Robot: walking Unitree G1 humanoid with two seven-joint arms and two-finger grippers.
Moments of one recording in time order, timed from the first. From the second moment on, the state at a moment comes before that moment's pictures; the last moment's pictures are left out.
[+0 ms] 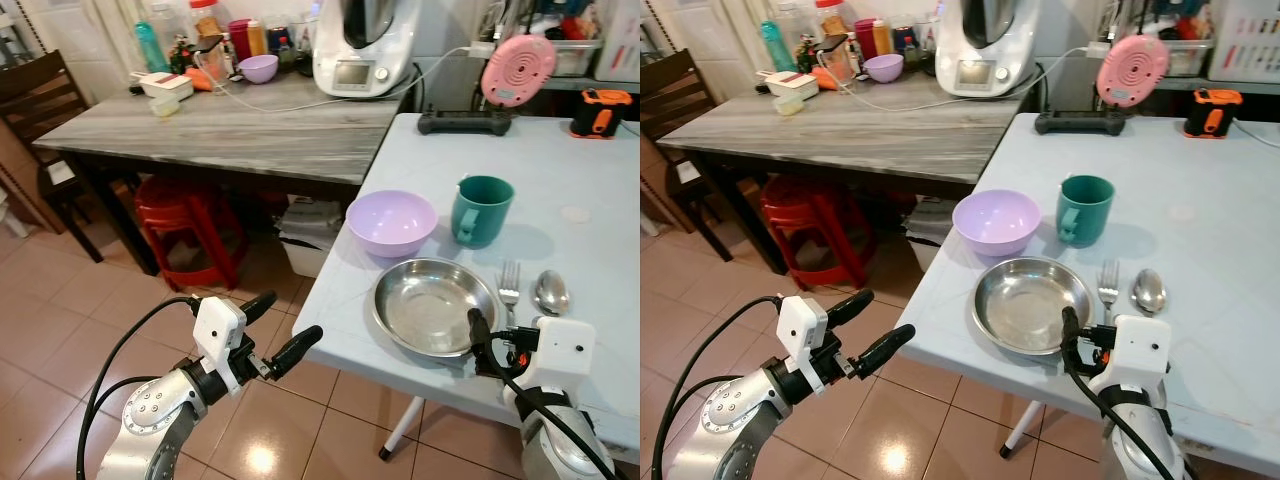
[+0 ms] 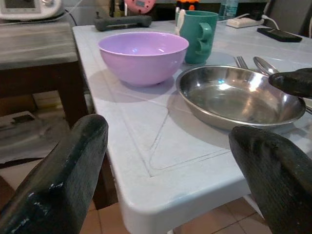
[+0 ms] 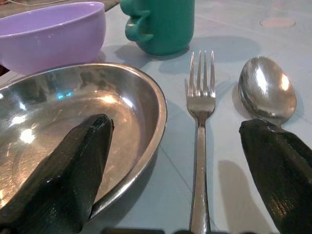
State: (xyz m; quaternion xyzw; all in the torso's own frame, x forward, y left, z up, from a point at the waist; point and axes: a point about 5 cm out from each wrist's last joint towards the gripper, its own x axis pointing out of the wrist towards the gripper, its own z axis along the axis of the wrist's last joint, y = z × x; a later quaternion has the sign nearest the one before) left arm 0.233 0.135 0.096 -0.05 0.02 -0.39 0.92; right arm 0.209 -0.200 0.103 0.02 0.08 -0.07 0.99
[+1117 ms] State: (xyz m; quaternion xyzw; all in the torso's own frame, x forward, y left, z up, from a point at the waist) left arm 0.229 0.123 0.096 -0.06 0.02 -0.44 0.89; right arm 0.226 -0.179 0.100 0.10 0.15 -0.02 0.98
